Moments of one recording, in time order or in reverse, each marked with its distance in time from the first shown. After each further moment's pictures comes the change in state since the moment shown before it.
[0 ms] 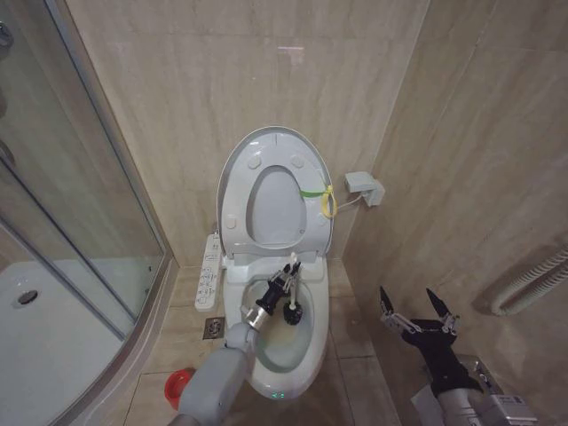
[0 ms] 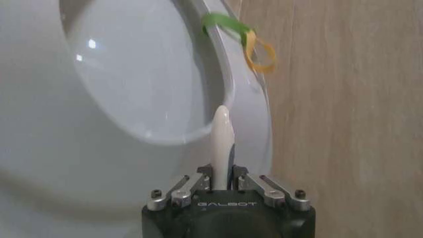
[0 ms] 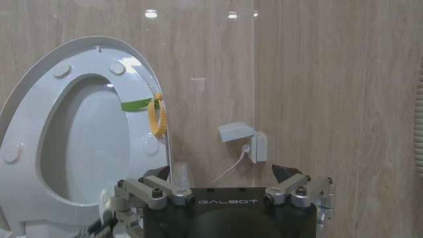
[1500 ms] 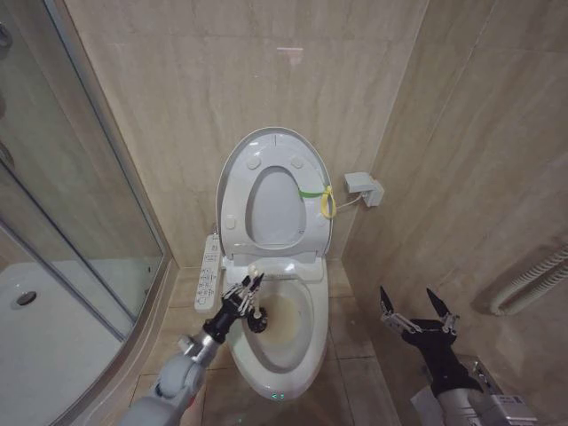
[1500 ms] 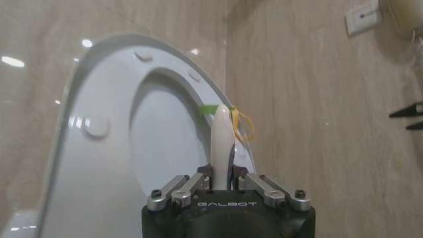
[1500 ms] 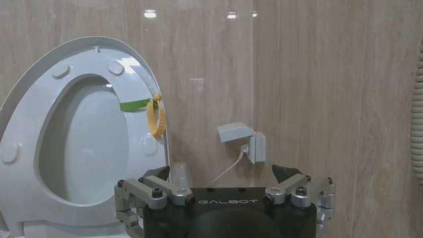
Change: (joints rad) left arm 0.475 0.378 -0.149 -0.735 0.005 0.096 -0.083; right arm 0.000 0.000 0.000 0.000 0.000 0.000 0.000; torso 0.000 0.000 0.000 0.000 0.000
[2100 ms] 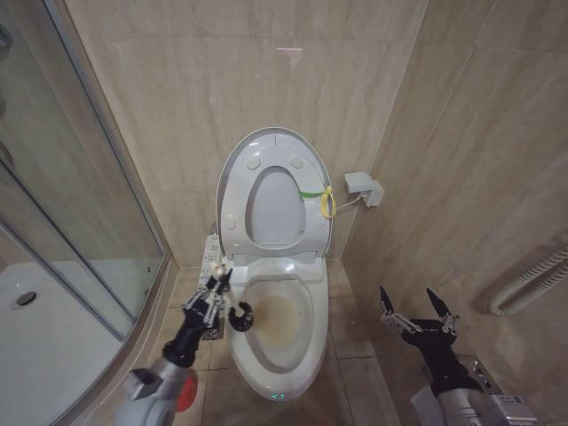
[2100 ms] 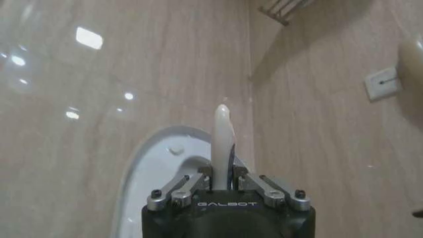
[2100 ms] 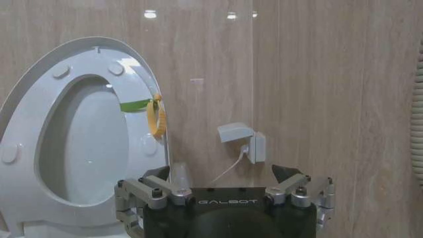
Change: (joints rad) left arm 0.340 -0.016 -0.284 -0.418 -0.015 0.017 -0.046; right arm 0.000 0.000 0.000 0.000 0.000 0.000 0.000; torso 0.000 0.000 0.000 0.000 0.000
